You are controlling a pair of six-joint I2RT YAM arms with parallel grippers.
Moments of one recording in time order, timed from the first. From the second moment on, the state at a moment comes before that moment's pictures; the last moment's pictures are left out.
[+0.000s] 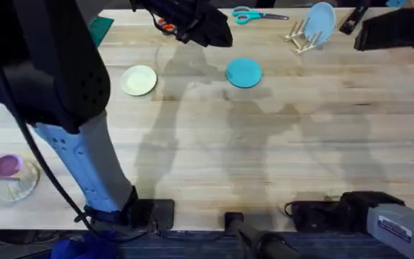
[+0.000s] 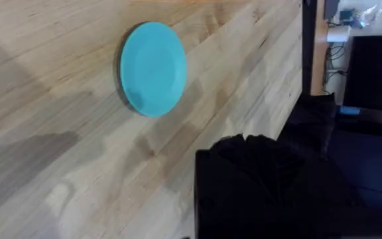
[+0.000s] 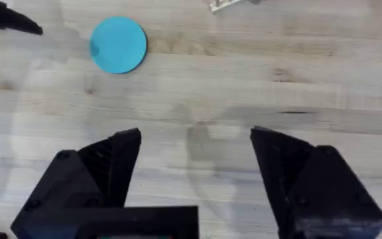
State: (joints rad) left arm -0.17 2.05 1.78 -1.06 0.97 -0.02; right arm 0.00 1.10 1.49 -1.29 -0.06 -0.01
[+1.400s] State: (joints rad) left arm -0.23 2.24 1.78 -0.84 0.97 -0.13; right arm 0.00 1.10 1.49 -1.29 -0.06 -0.01
